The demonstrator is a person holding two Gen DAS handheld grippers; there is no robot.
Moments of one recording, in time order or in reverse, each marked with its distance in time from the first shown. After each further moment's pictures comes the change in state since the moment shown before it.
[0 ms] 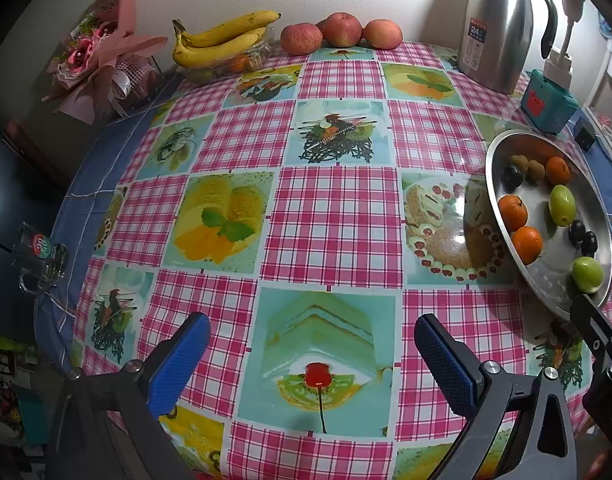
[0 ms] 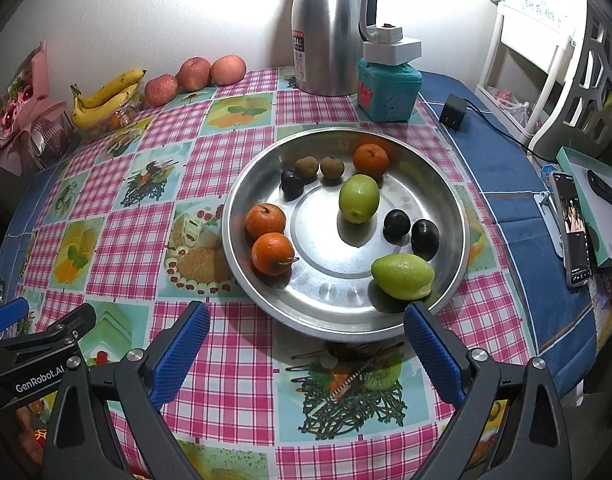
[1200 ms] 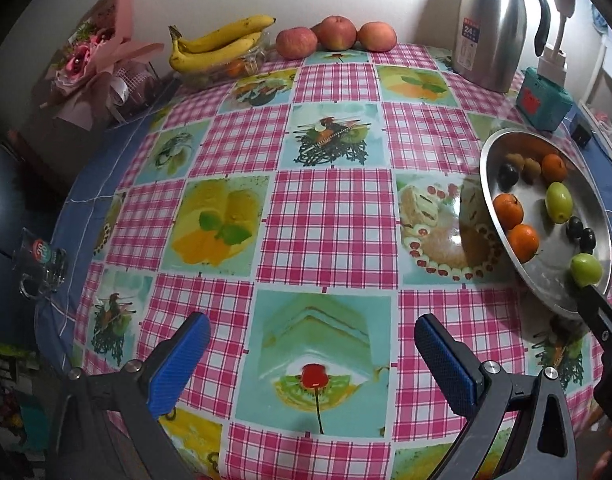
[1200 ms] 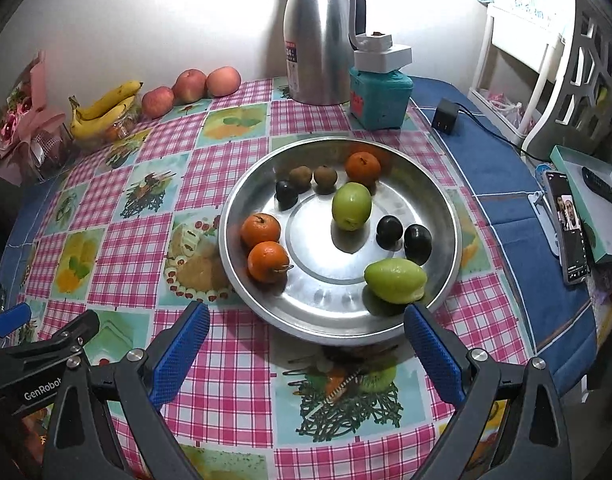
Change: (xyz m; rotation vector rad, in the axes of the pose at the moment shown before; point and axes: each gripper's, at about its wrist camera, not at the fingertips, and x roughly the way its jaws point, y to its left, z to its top) left arm -0.002 -0.003 0.000 0.018 -0.015 -0.002; right arm -0.006 -0.006 0.000 0.023 -0.030 0.001
